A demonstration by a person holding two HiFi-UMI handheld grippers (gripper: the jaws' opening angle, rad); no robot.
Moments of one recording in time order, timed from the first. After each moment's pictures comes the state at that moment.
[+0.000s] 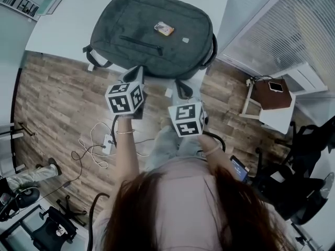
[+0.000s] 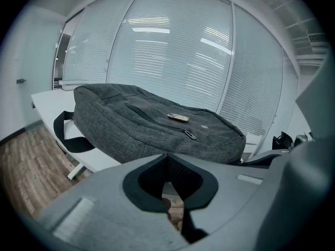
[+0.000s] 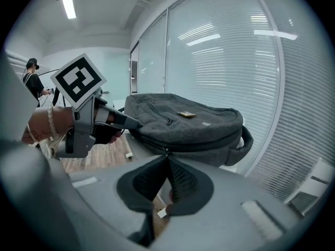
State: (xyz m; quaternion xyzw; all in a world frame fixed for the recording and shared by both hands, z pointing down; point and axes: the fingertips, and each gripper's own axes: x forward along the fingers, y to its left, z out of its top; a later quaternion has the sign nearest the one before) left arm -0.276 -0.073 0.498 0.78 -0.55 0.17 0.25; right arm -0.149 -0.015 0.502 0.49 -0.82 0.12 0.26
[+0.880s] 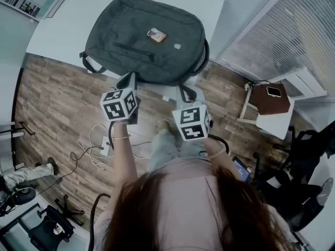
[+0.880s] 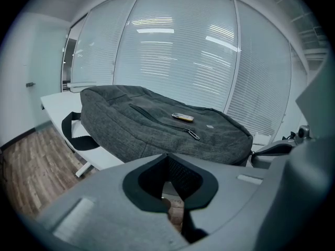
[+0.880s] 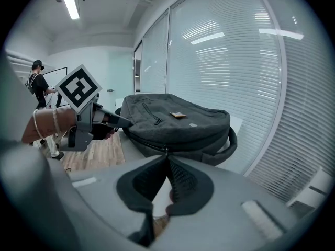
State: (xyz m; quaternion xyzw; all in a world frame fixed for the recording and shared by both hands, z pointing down) left arm -0.275 -0.072 0.498 0.75 -0.59 0.18 0.25; right arm -0.103 -0.022 0.491 0.47 -0.83 0.12 0.28
